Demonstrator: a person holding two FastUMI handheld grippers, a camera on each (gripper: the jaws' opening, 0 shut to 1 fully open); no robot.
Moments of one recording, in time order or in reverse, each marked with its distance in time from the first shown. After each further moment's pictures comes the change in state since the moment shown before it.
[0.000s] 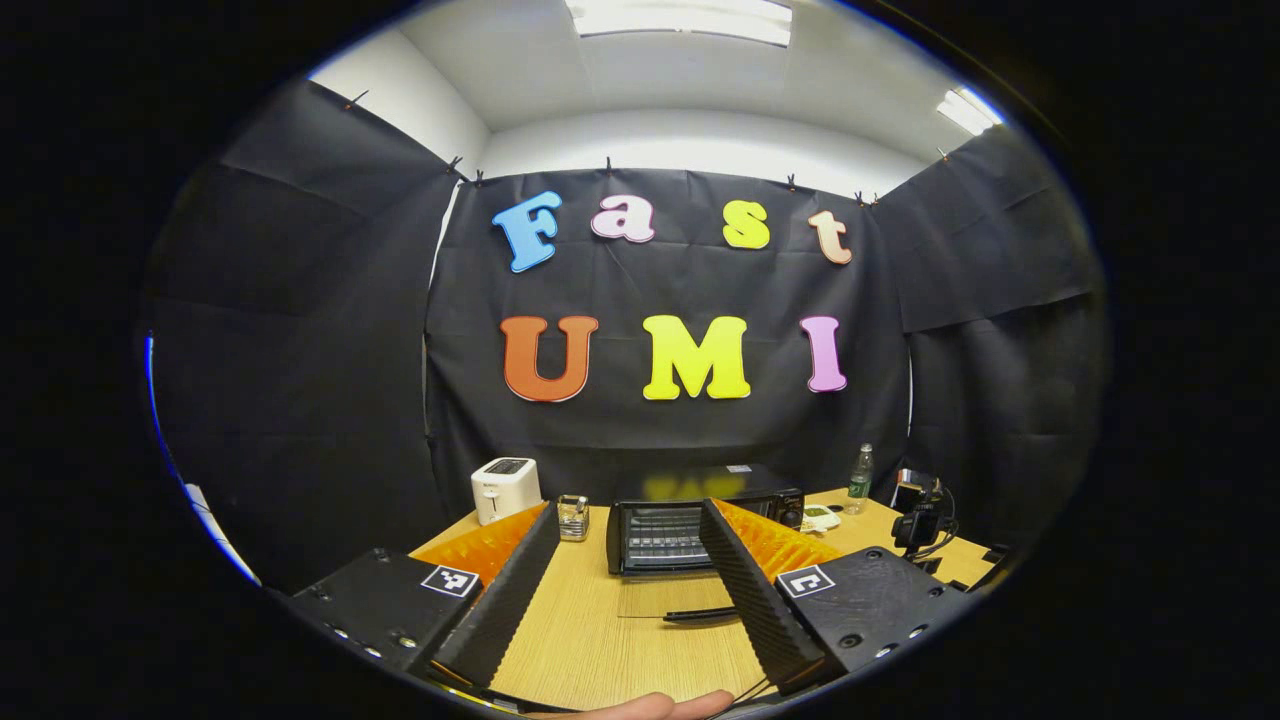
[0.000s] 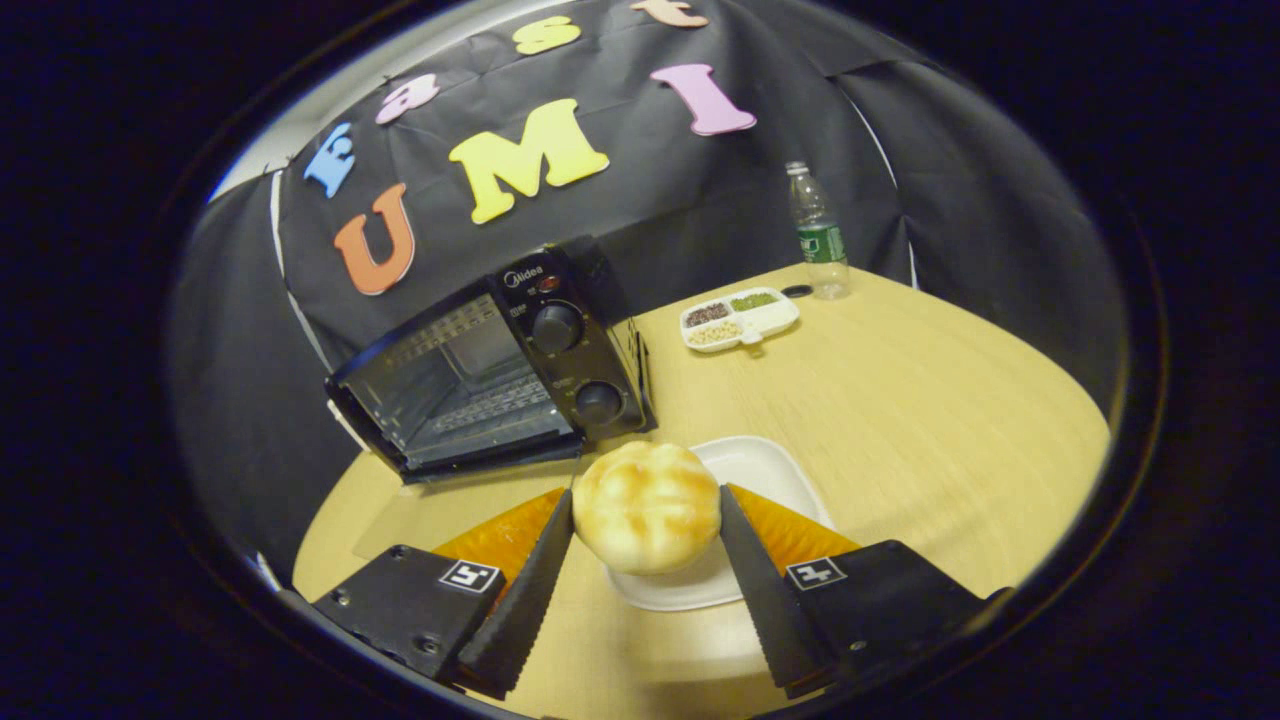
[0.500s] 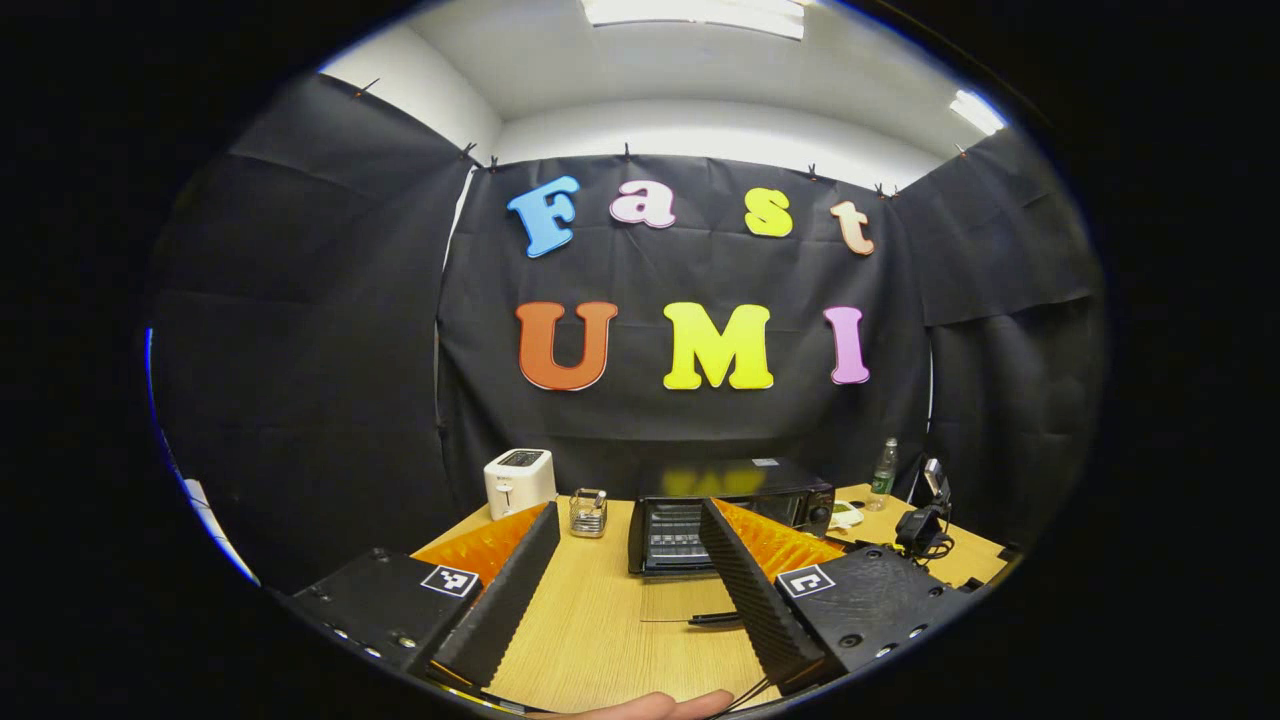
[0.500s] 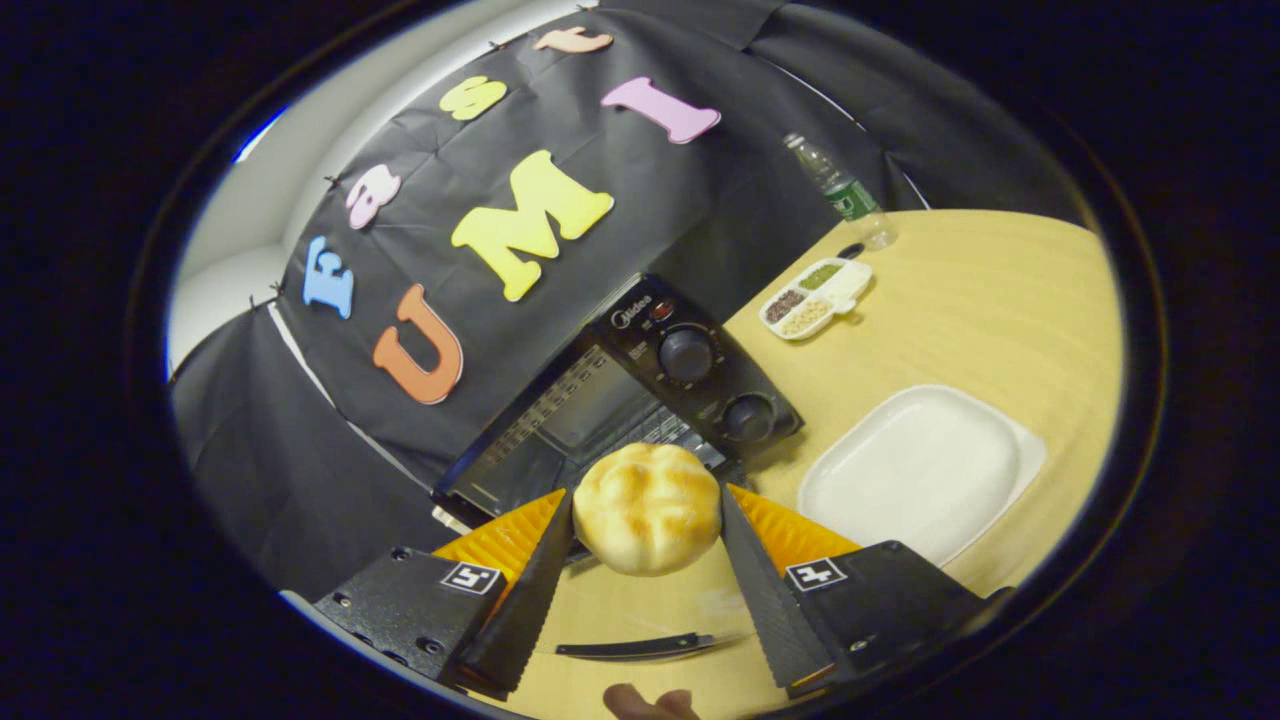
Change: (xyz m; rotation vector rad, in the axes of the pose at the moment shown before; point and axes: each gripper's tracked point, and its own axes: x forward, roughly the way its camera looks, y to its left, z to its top) left arm 0.031 0.038 -0.014 -0.020 0.025 0.058; right arm 0.035 0.112 0.012 0.340 -0.139 0.171
